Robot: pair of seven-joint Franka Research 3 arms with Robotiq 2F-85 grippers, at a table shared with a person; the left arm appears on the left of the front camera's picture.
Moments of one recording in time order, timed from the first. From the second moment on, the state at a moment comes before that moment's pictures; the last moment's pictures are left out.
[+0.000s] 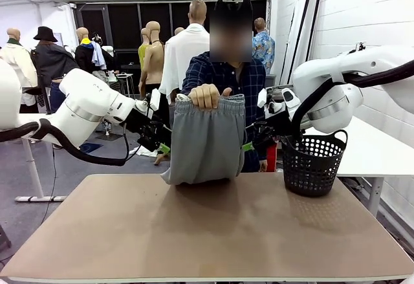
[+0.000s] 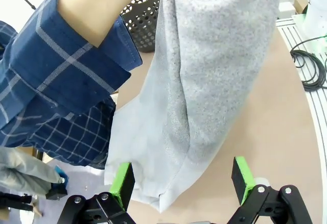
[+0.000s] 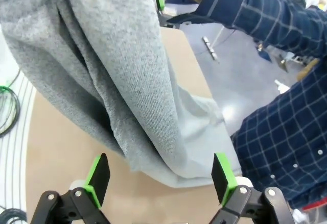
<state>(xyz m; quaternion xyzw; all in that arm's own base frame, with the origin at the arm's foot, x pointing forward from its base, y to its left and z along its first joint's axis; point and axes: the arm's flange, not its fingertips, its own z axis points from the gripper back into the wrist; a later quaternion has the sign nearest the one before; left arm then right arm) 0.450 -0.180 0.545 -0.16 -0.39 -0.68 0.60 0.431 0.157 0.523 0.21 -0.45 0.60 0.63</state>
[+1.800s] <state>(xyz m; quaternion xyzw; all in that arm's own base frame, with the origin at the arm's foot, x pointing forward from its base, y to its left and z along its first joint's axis) 0.433 -0.204 0.558 -0.21 -0.46 -0.65 0.57 0.416 0.164 0.536 0.28 -0.49 0.59 0.58</state>
